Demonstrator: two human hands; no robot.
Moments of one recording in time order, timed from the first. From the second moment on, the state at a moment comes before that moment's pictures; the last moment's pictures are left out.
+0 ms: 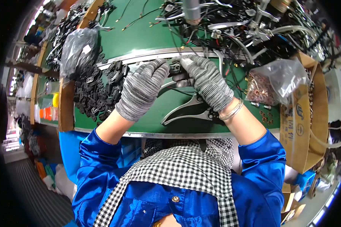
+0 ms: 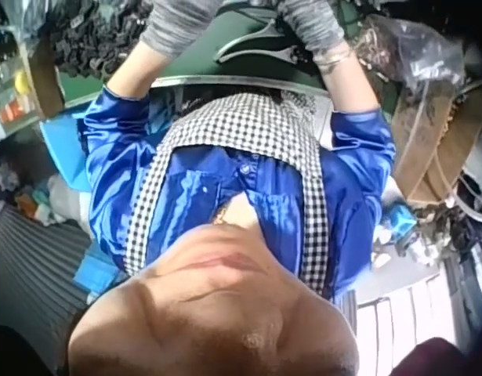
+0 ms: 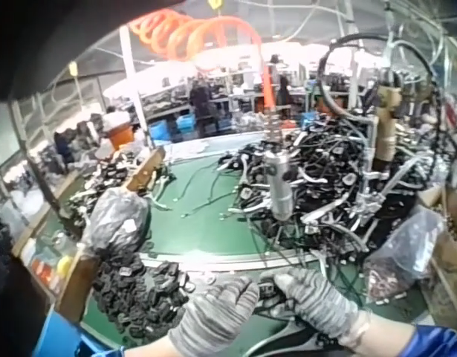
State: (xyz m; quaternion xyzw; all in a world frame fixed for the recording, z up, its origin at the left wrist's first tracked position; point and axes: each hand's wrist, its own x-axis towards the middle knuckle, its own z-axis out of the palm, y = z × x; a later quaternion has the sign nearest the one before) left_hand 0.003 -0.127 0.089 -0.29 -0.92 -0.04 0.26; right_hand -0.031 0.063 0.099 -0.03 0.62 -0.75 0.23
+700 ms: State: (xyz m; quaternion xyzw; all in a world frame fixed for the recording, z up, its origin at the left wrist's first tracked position) left_hand 0.013 -0.062 0.082 0.06 -0.40 -0.89 -0.19; right_hand -0.017 0.135 0.085 -0.39 0.76 -0.48 -0.18
